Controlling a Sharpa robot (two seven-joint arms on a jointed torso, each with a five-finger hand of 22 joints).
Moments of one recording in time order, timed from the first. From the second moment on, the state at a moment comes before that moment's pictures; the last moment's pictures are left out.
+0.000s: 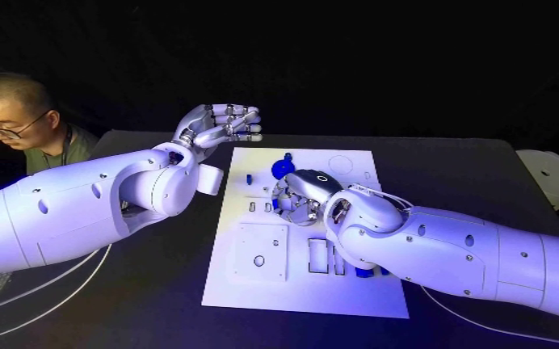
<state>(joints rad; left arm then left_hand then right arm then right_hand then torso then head) 1.25 -0.93 -0.03 1.60 -0.07 -0.38 0.43 1.49 -0.10 0.29 0.21 0.05 0.84 0.22 0.24 0.15 0.98 0.19 0.08 0.06 0.93 0.15 0.25 0.21 0.18 0.91 0.25 0.30 0.09 1.18 -0.51 -0.16 1.49 -1.51 -0.41 -0.24 1.34 -0.11 0.48 0.13 0.23 0.96 0.12 0.28 0.39 1.46 0.04 1.44 1.31 1.47 -0.02 1.57 1.31 0.01 1.47 0.09 1.57 1.31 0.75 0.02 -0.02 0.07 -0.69</state>
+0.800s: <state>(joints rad) 1.25 -0.93 -0.03 1.60 -0.07 -0.38 0.43 1.49 -0.10 0.29 0.21 0.05 0.84 0.22 0.23 0.15 0.98 0.19 0.08 0.06 0.93 0.15 0.25 0.22 0.18 0.91 0.25 0.30 0.09 1.18 -0.51 -0.16 1.49 -1.53 -0.40 -0.25 1.33 -0.13 0.48 0.13 0.22 0.96 0.12 0.28 0.39 1.46 0.04 1.44 1.31 1.47 -0.02 1.57 1.31 0.01 1.47 0.09 1.57 1.31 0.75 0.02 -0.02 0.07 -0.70</state>
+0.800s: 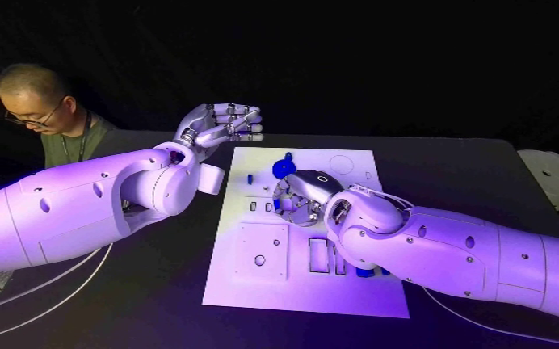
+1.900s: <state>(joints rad) 1.25 -0.93 -0.03 1.60 -0.07 -0.38 0.43 1.49 -0.10 0.29 0.21 0.05 0.84 0.22 0.23 0.15 0.98 0.19 0.08 0.06 0.93 0.15 0.25 0.22 0.18 0.91 0.25 0.30 0.09 1.18 -0.51 -0.16 1.49 -1.55 -0.40 -0.27 1.30 -0.15 0.46 0.14 0.20 0.95 0.12 0.33 0.43 1.46 0.04 1.44 1.31 1.47 -0.02 1.57 1.31 0.01 1.47 0.09 1.57 1.31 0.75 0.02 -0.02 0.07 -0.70</state>
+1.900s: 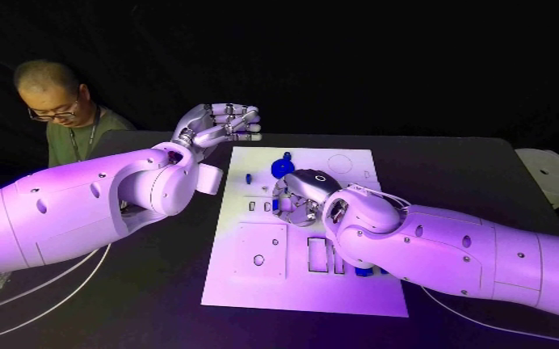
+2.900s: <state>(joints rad) 1.25 -0.94 -0.03 1.60 -0.07 -0.38 0.42 1.49 -0.10 0.29 0.21 0.05 0.84 0.22 0.23 0.15 0.98 0.19 0.08 0.06 0.93 0.15 0.25 0.22 0.18 0.91 0.25 0.30 0.09 1.18 -0.50 -0.16 1.48 -1.55 -0.40 -0.27 1.26 -0.19 0.44 0.16 0.15 0.88 0.16 0.30 0.41 1.41 0.08 1.39 1.31 1.47 0.00 1.57 1.31 0.01 1.47 0.10 1.57 1.31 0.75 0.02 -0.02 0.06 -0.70</state>
